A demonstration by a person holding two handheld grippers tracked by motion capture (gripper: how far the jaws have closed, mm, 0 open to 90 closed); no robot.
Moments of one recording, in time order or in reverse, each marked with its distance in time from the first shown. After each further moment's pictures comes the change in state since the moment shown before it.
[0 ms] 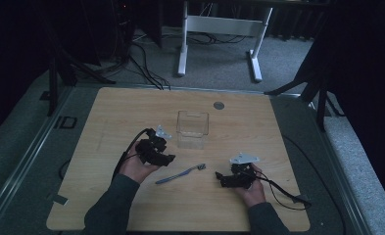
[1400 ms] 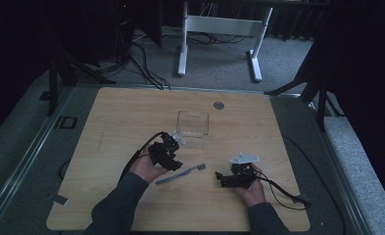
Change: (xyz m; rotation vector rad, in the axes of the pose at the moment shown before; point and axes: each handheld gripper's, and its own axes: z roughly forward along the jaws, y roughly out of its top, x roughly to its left) left arm -0.018 0.016 0.027 0.157 -0.064 0.083; right arm 0.000 0.000 0.000 0.000 0.000 0.000
